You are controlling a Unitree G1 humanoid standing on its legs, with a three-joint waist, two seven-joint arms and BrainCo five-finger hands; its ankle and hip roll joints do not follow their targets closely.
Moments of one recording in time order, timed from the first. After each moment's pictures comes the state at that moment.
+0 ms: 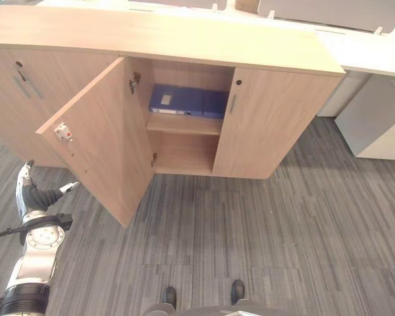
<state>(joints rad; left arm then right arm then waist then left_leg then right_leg) 0.03 0.61 0.20 0.31 -0.09 -0.04 0.21 0.05 -0.27 -0.19 1.46 0.34 0.15 0.09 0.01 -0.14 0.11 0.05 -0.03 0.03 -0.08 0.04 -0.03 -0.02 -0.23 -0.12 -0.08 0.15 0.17</state>
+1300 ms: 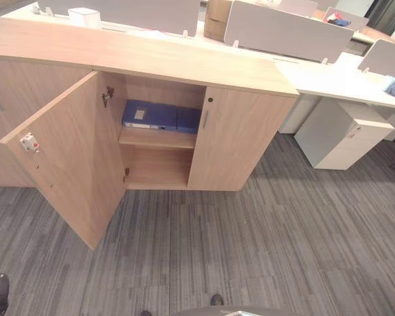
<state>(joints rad) -0.44 1.02 0.03 1.14 -0.23 -0.03 0.17 0.12 -0.32 -0.14 1.43 0.38 0.11 0.10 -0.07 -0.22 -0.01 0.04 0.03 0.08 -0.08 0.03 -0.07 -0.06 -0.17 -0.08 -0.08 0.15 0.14</state>
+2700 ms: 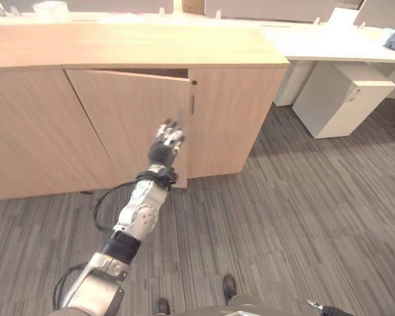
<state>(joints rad) -0.32 0.26 -0.21 0.19 -0.98 -0.16 -0.04 0.02 -0.30 -0.11 1.23 0.40 0.11 0.04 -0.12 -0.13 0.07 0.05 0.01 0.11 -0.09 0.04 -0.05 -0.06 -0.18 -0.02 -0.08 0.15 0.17</state>
